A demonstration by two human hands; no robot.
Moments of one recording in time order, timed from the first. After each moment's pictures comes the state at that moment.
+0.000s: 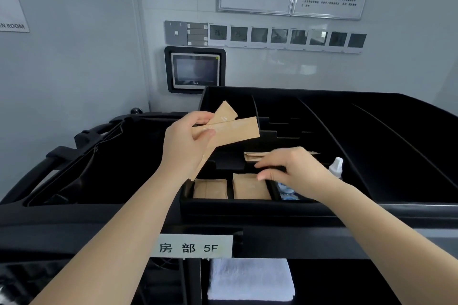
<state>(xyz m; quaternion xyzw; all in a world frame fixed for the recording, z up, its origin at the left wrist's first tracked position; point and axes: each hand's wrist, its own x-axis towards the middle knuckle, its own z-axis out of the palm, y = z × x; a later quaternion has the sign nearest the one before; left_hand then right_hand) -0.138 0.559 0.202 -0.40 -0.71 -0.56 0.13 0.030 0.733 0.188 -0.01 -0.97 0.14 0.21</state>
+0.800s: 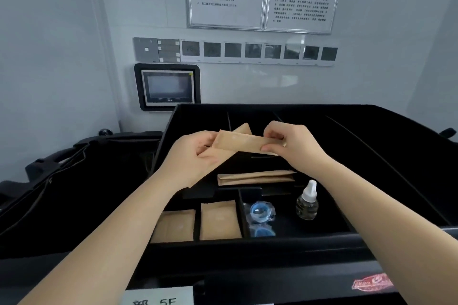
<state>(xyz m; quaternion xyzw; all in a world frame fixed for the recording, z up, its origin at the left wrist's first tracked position) -0.140 0.637 0.213 -0.52 -0.68 -0.51 -0.03 0.021 0.834 0.232 -0.12 -0.92 0.19 0.32</state>
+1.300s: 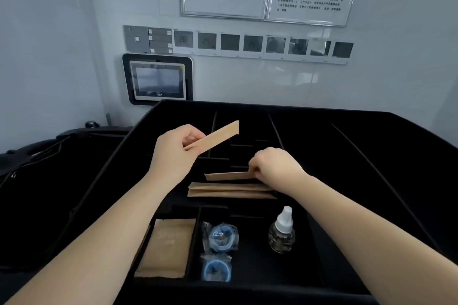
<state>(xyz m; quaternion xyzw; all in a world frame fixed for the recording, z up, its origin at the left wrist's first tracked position) -0.136 0.724 0.203 -0.40 -0.75 -0.51 0.11 -0.013 0.914 0.196 -0.13 -0.99 -0.06 0.08</state>
